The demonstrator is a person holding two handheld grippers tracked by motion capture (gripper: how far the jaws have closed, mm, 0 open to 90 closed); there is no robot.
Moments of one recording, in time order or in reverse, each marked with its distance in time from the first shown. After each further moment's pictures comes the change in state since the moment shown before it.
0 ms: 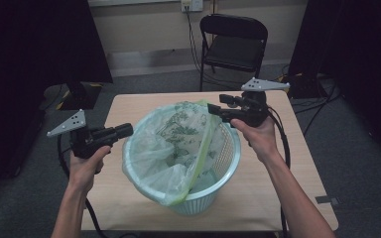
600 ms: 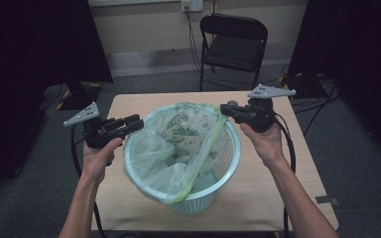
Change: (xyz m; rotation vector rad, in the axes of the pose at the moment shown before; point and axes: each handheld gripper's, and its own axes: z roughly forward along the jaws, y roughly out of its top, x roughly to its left) left arm 0.012 0.002 0.033 -0.002 0.032 -0.032; right arm -0.008 -0.018 -0.018 0.029 -0.053 -0.015
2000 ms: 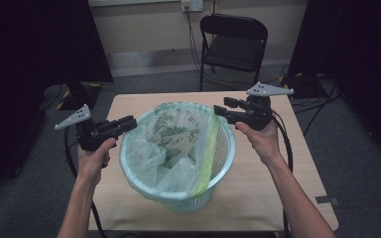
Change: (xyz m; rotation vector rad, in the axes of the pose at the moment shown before) left arm 0.001 -0.005 -0.022 -0.035 0.019 -0.009; right arm -0.002 0.002 0.013 -0.041 0.025 0.003
